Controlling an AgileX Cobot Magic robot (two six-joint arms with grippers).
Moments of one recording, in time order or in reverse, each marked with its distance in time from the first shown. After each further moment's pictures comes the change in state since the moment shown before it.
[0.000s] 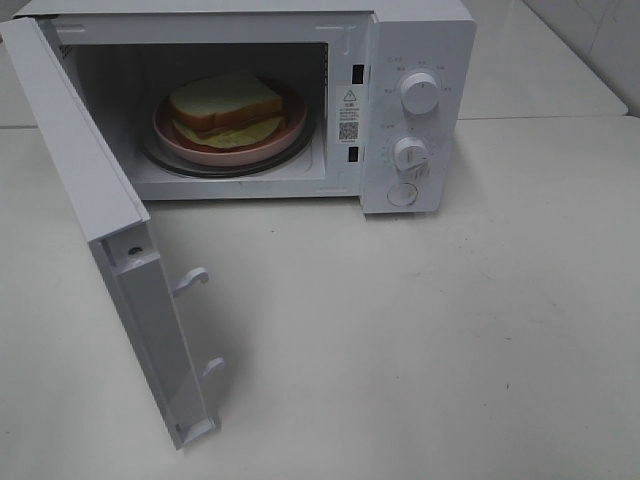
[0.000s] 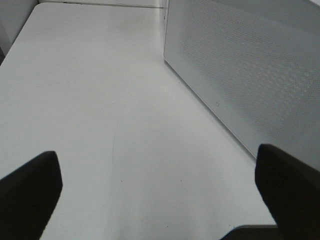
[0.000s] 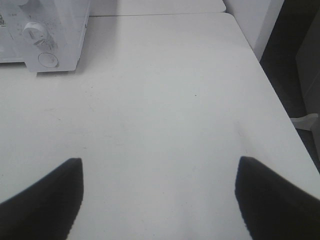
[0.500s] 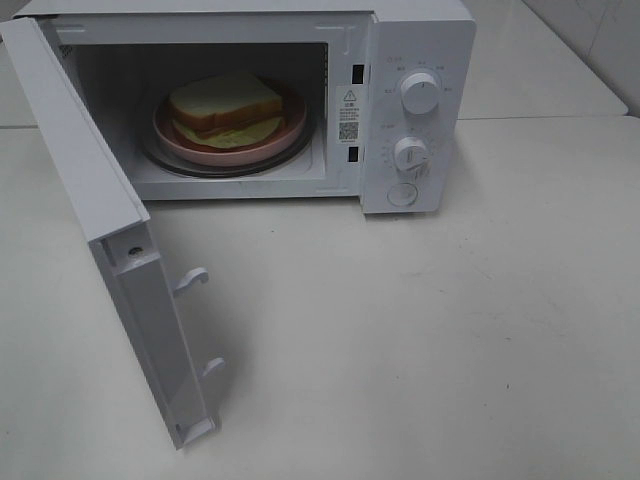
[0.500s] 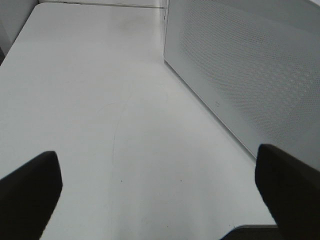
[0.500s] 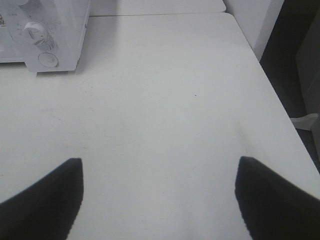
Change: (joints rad) left arm 0.000 0.000 0.000 0.000 0.000 0.000; right arm 0.000 0.000 0.000 0.000 0.000 0.000
